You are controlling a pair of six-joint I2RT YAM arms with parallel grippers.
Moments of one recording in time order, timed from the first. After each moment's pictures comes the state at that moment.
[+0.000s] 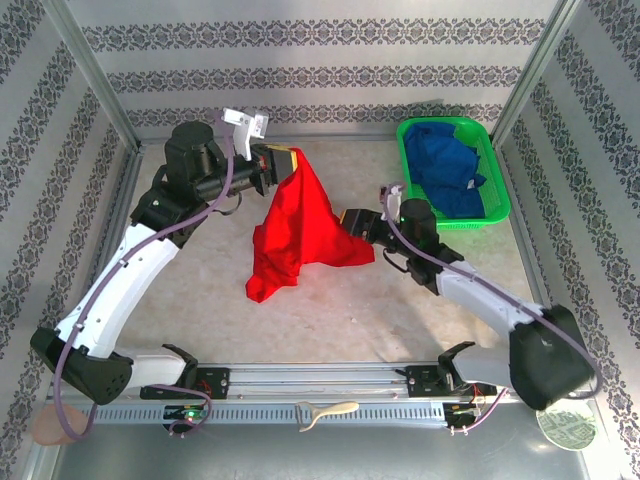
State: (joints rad) left arm -0.43 1.29 1.48 -0.37 0.54 -0.38; right arm 0.46 1.19 0.67 0.22 -0.36 0.73
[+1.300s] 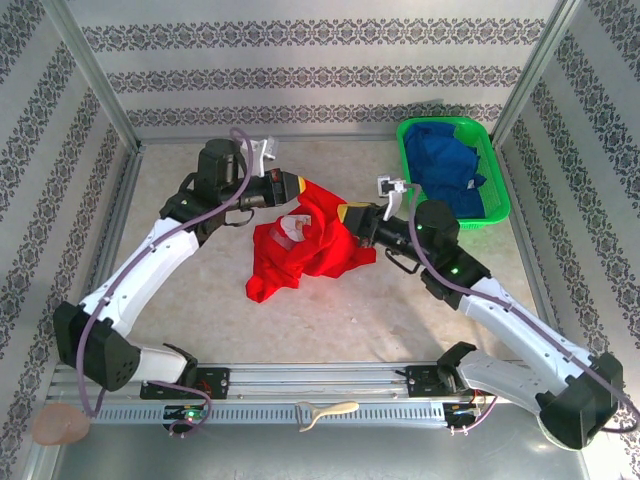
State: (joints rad) left arm -0.40 1.38 1.30 -0.34 0.58 -0.63; right arm 0.58 0.98 0.81 0.10 -0.43 0.61
